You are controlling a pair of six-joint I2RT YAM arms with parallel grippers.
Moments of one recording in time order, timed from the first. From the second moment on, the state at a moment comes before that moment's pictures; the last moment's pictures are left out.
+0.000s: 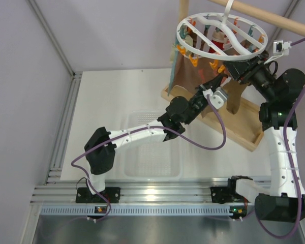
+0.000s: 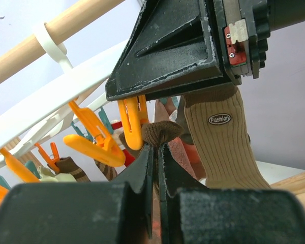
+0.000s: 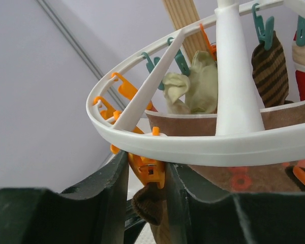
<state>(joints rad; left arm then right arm) -1.10 1.89 1.61 0.78 -0.19 0.63 -0.07 1.07 1.30 0.01 -0.63 0.62</state>
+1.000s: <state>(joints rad) -1.11 1.64 1.45 0.35 -0.27 0.35 -0.14 0.94 1.30 -0.20 -0.59 0.49</state>
